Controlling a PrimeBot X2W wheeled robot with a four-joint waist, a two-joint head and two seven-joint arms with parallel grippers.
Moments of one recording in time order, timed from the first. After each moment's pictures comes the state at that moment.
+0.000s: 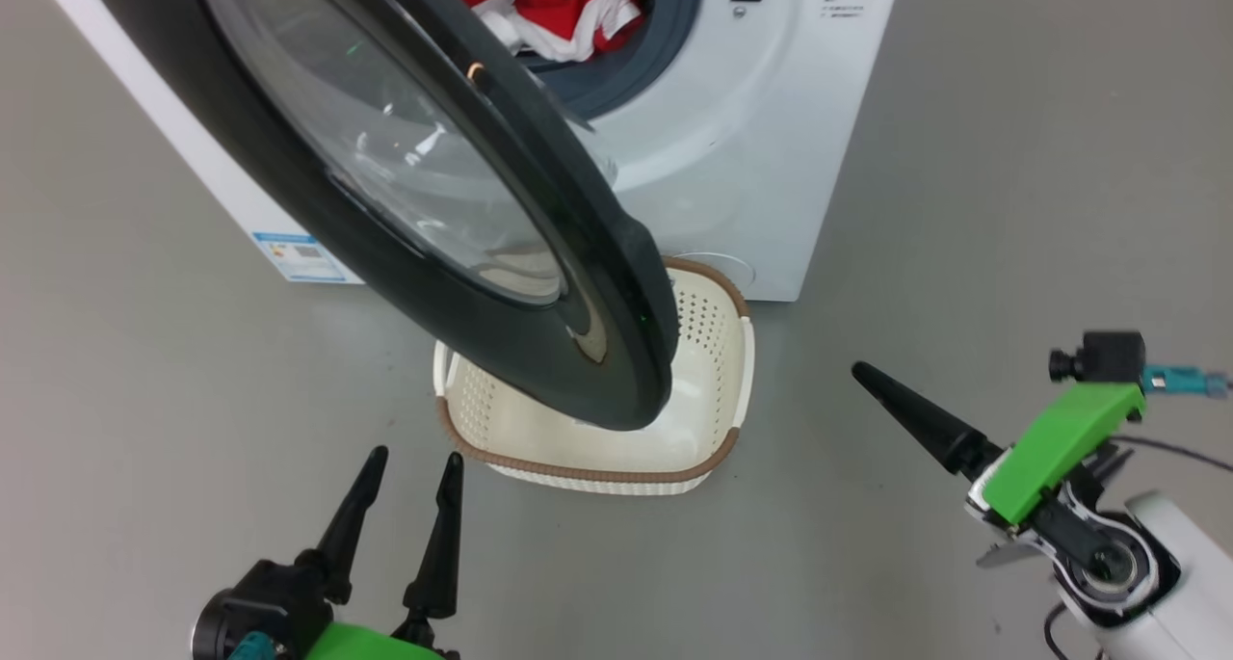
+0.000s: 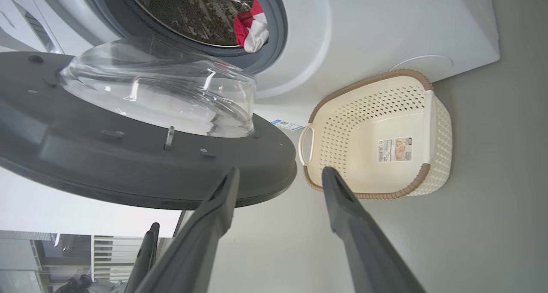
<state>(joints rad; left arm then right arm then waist) -0.09 0.04 -0.14 0.19 -0.27 -0.09 -0.25 -0.37 -0.41 0.45 0.32 1.57 0.12 0.22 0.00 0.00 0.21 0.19</state>
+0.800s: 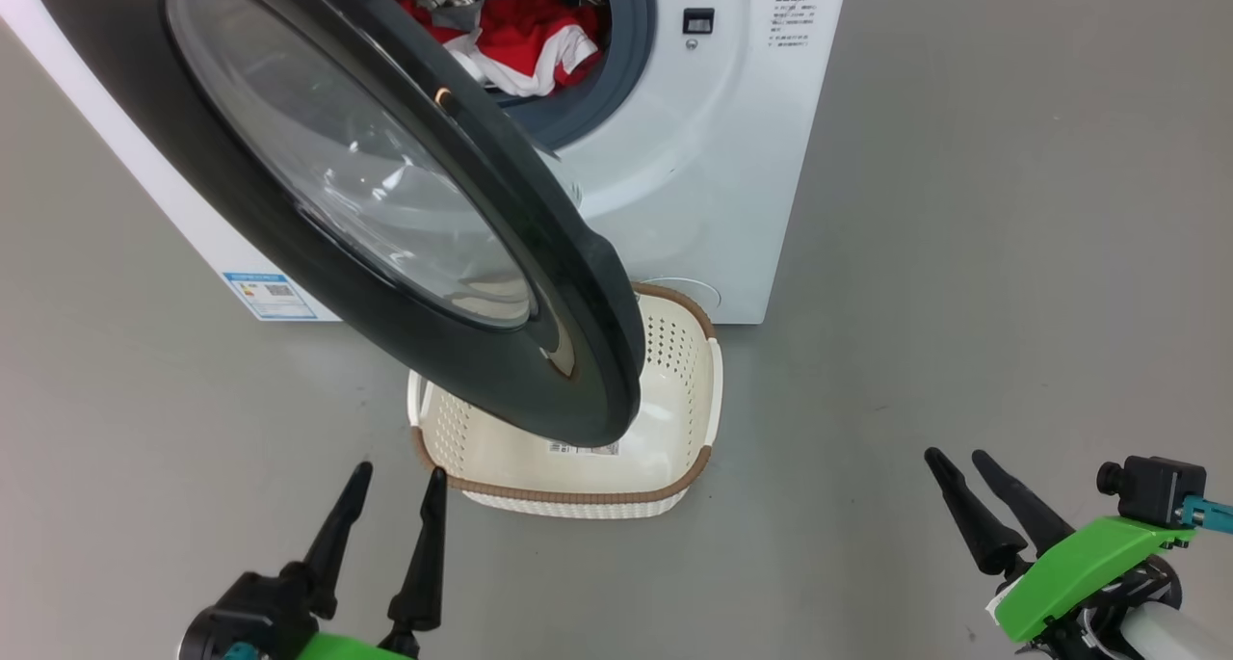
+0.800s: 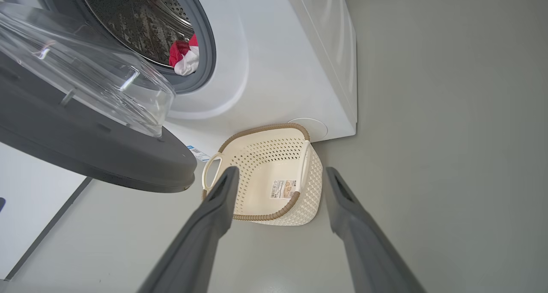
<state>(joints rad) -0.07 0.04 -0.10 0.21 -0.27 -0.11 -0.25 -0.24 -0.47 0.58 0.44 1.23 0.12 -0.24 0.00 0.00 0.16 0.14</state>
